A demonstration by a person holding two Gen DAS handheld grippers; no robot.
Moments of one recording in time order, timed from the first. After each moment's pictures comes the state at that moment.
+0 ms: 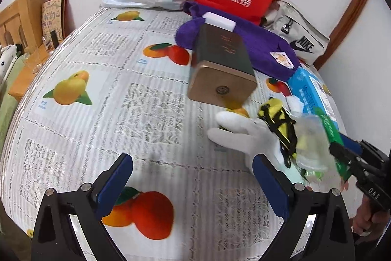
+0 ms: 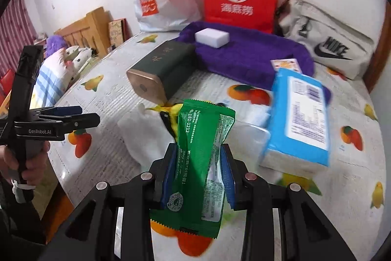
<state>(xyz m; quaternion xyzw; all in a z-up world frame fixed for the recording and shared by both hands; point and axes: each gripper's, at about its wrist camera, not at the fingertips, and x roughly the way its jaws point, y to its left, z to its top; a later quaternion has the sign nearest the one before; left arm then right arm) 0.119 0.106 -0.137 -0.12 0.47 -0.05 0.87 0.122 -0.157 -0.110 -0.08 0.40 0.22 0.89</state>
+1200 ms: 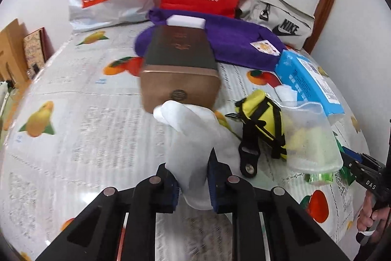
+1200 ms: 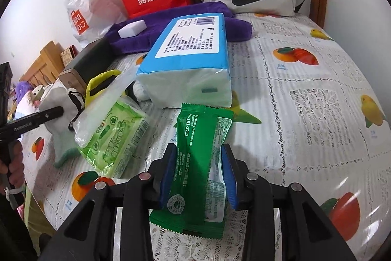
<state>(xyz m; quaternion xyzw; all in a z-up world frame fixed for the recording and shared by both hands) 0.134 0.059 -0.149 -0.05 0.44 -0.06 0.90 0.116 -0.271 -0.180 0.04 0.42 0.11 0.90</state>
